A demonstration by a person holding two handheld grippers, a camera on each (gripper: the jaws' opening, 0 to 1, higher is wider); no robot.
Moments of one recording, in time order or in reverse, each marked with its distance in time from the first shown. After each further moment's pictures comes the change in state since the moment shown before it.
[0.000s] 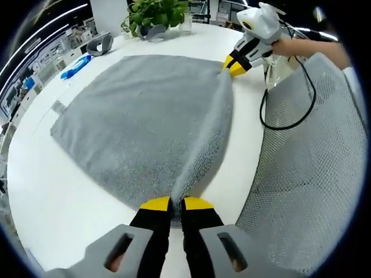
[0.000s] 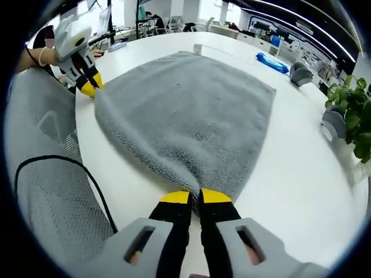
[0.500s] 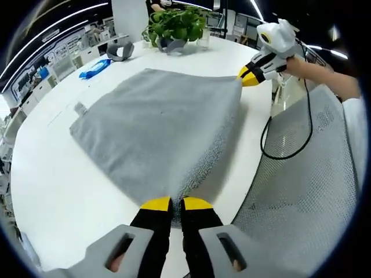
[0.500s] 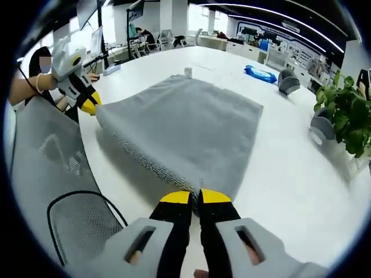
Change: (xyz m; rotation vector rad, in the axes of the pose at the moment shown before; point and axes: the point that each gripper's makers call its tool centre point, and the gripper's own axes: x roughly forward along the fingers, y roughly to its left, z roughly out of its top) left arm -0.041 0.012 0.025 -0.113 -0.085 0.054; right arm -0.045 -0.004 0.041 0.079 -0.120 -0.035
